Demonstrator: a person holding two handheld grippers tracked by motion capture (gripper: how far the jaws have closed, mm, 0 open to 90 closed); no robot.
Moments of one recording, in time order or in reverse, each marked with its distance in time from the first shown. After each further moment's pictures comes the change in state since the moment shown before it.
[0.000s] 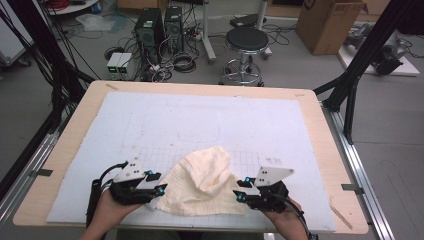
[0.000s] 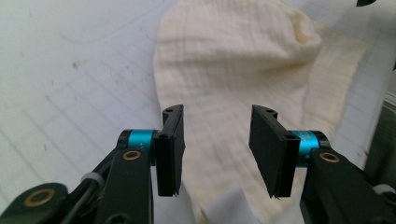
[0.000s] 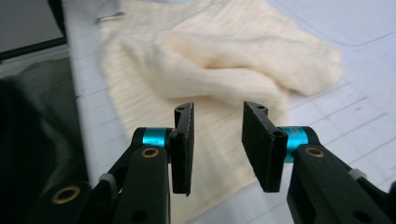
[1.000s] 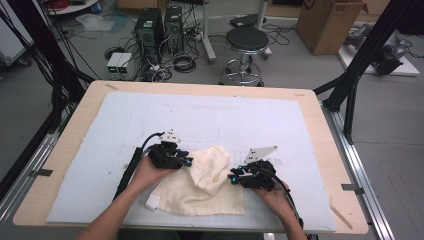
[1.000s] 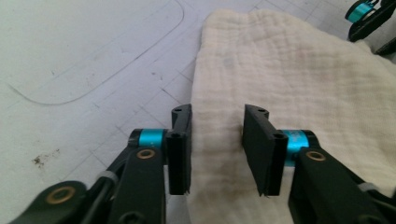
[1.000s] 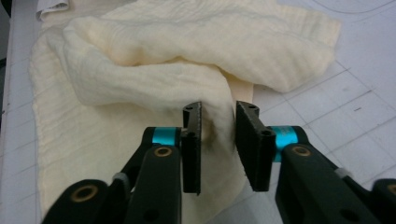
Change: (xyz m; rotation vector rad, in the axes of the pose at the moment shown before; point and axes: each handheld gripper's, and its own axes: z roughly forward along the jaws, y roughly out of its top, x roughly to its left) left arm 0.048 0.043 0.098 0.115 -0.061 -0.070; right arm -0.054 0.002 0.048 0.084 0.076 0.094
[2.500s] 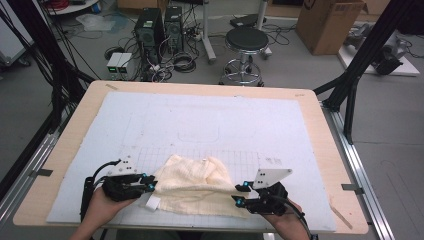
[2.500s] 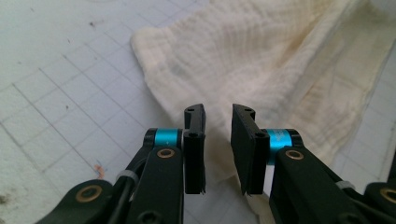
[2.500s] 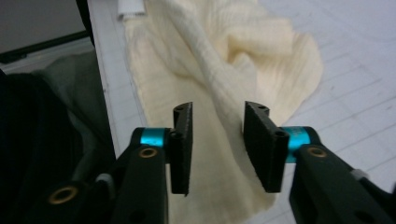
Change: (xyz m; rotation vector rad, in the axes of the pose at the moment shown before) left arm -0.024 -0.080 -0.102 -0.072 0.043 0.002; right arm 0.065 -0.008 -0.047 -0.055 -0.011 -0.093
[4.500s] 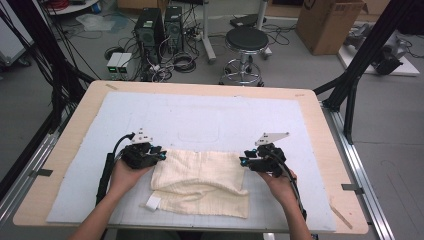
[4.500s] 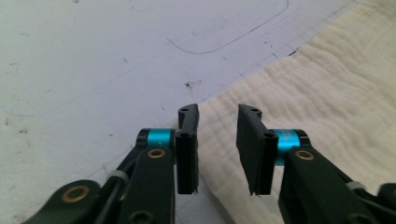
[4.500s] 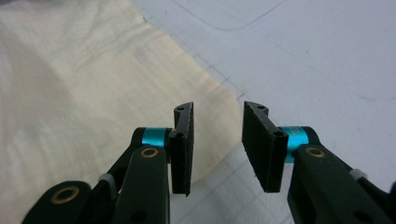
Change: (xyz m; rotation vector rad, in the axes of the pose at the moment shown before) left arm 0.049 0.041 0.058 0.011 0.204 -0.078; right arm -0.099 0.012 0.025 0.045 -0.203 0.210
